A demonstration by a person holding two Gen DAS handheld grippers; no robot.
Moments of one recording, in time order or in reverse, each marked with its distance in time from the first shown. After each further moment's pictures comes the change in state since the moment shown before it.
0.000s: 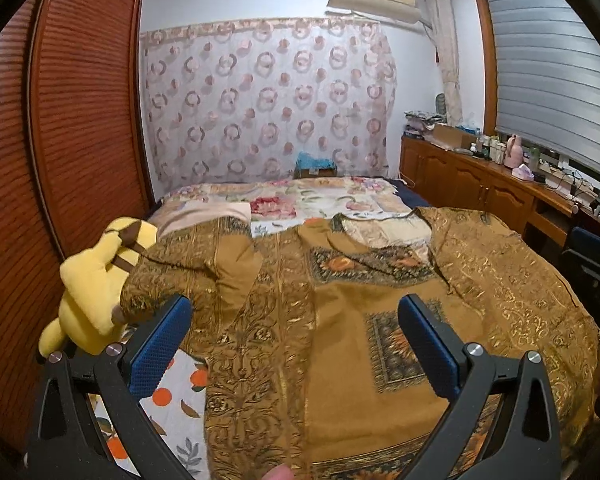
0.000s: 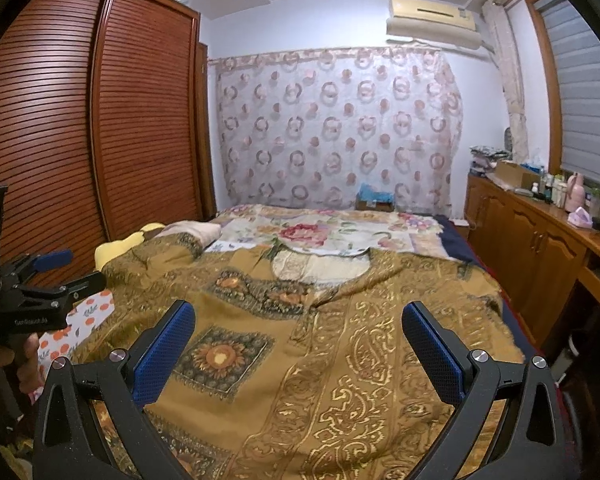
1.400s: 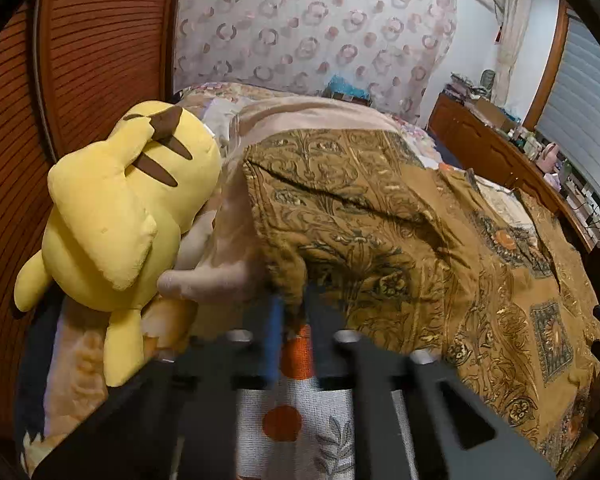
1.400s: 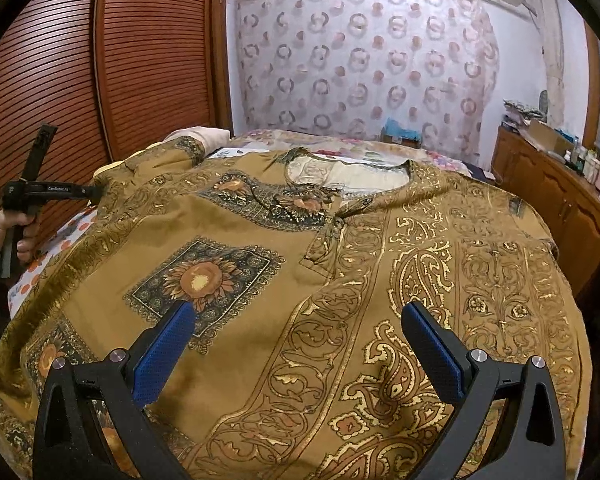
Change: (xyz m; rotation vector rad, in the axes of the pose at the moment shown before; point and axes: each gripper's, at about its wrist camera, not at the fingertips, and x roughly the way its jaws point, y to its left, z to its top) left arm 0.126 0.192 -0.023 -0.200 0.295 -0.067; right arm 0.059 -0.004 -0.001 -0.069 0.224 0.053
